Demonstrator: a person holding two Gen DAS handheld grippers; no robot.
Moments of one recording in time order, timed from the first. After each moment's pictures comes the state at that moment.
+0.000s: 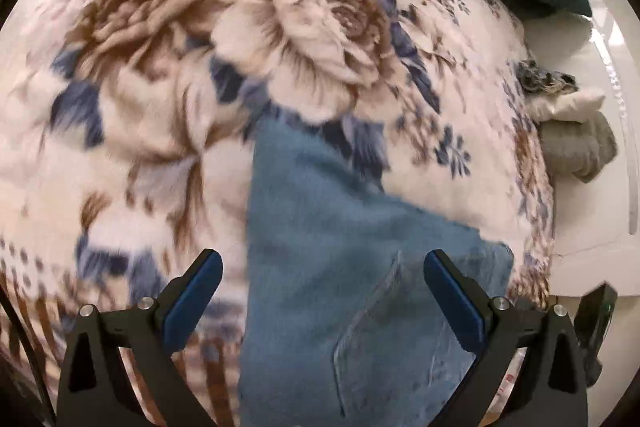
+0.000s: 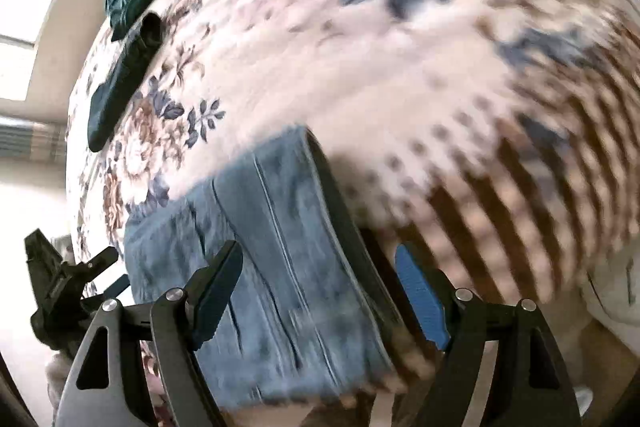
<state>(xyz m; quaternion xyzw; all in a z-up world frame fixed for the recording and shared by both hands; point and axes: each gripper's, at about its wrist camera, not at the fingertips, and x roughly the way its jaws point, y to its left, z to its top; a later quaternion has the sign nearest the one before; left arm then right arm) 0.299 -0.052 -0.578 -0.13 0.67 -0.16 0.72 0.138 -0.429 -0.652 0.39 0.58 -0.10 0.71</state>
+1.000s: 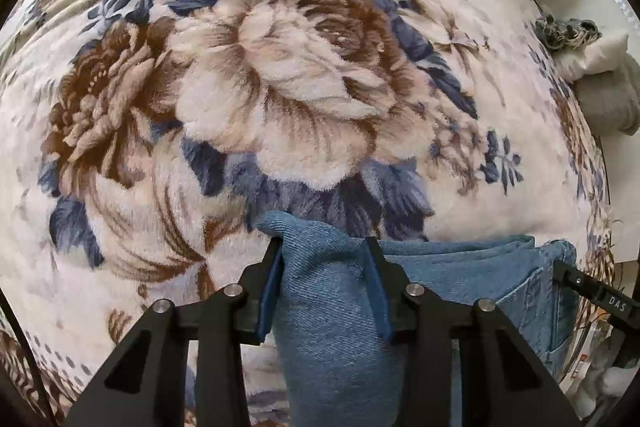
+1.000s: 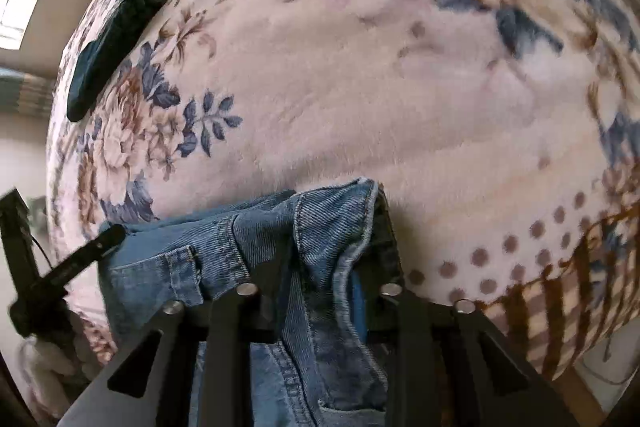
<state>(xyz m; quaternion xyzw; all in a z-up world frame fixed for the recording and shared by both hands) 0.332 -0.083 -0.599 0.01 0.64 -0.17 0.75 0.200 -0.393 -0.660 0.28 0.61 -0.09 0.74</state>
